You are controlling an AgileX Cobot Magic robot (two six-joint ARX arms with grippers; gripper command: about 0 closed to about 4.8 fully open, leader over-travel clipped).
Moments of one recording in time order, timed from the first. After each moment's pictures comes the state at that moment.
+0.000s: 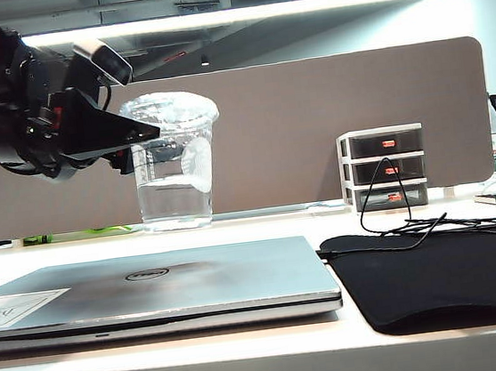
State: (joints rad) left arm -0.13 2.15 1.69 -1.35 1.45 1.71; right arm 0.06 0.00 0.01 -0.04 -0.63 0.03
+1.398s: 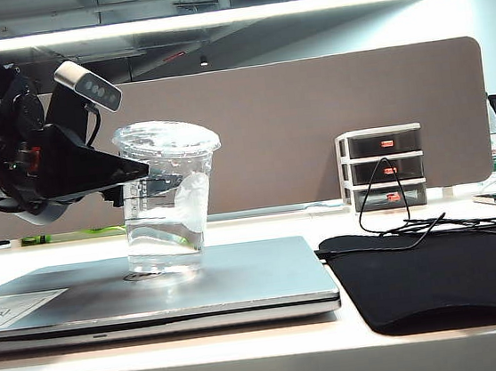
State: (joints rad) left arm -0.13 2.15 1.52 -1.34 1.43 1.89; right arm 0.06 0.00 0.01 -0.04 -0.63 0.03
